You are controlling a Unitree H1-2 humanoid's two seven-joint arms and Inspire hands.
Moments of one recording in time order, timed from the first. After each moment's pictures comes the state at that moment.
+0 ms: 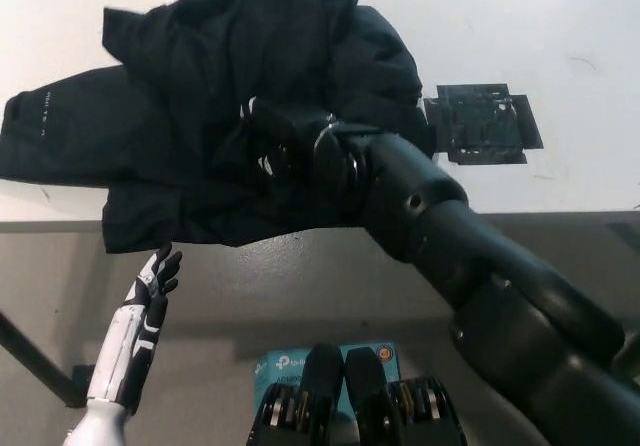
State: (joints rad) left_arm 0.04 0.13 0.00 -0.17 0.12 -0.10 -0.05; right_arm -1.30 0.11 0.61 1.36 -0.50 -0.07 0.06
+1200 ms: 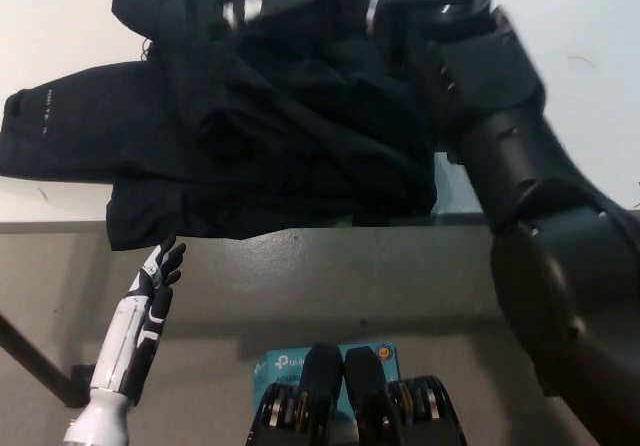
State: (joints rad) left_arm 0.02 0.13 0.00 -0.17 0.13 -0.09 -0.06; right_arm -1.40 0.03 -0.20 0.98 0.01 0.33 0.56
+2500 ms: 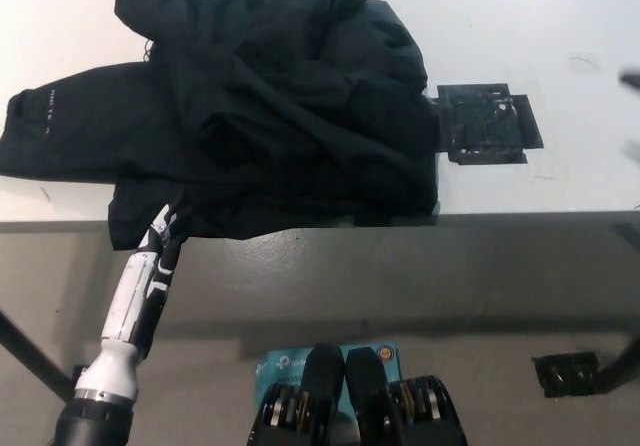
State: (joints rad) left_arm -0.12 0.13 0.02 -0.06 0.12 -0.09 -0.06; right_arm -0.49 -0.33 -0.41 -0.31 0.24 0.42 0.49
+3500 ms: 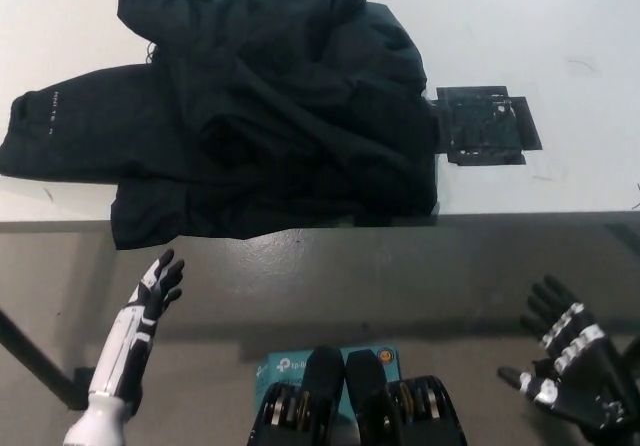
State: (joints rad) left_arm 0.03 0.16 0.02 -0.07 0.04 -0.09 -0.09; right_arm 0.06 -0.03 -0.23 -0.01 0.24 0.01 0.47
